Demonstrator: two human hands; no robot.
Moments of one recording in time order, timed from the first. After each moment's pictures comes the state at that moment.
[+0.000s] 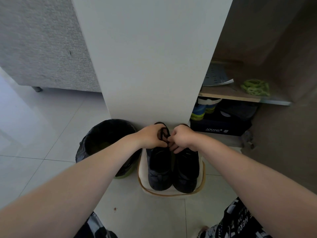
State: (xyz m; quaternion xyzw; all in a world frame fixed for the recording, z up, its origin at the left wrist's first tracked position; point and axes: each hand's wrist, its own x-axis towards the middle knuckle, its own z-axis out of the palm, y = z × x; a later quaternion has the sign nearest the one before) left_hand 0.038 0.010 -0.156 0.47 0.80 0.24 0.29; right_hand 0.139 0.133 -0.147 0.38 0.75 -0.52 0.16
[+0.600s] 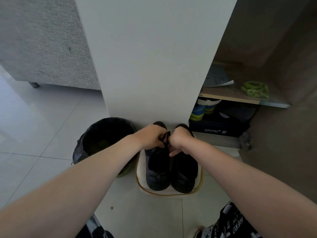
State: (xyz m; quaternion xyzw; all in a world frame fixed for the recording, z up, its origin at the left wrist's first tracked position) left_hand 0.036 0.013 -0.164 0.55 0.79 0.17 0.22; right_hand 0.134 0.124 -0.161 0.43 0.73 -0.51 0.13
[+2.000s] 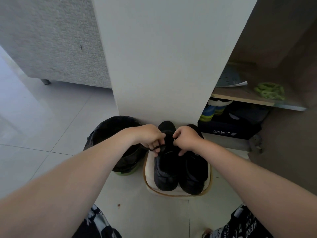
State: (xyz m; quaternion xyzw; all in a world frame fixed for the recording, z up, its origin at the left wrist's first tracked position) left_hand 0.021 -0.020 -0.145 0.32 0.79 0.23 0.48; right_hand 0.132 0.120 -0.161 0.35 0.84 -0.39 0.11
